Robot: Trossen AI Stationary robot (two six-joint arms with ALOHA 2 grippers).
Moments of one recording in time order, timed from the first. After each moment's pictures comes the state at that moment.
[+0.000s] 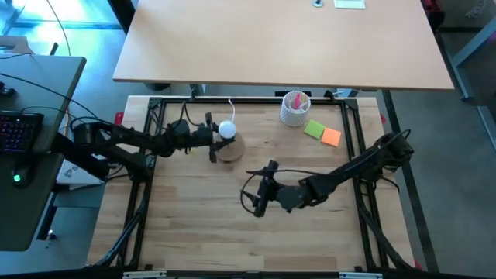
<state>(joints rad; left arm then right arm) 0.33 1.39 0.36 1.04 0.16 0.23 0.42 1.72 1.12 0.29 0.73 -0.06</state>
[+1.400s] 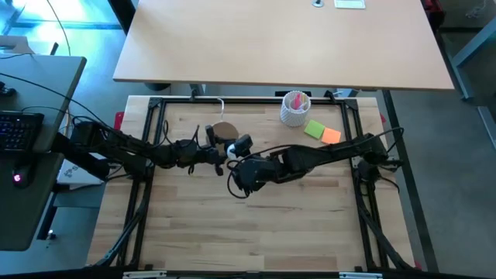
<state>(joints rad) 0.00 1.37 0.43 0.79 -0.36 0.61 0.24 1.94 1.95 -0.79 0.60 -0.70</state>
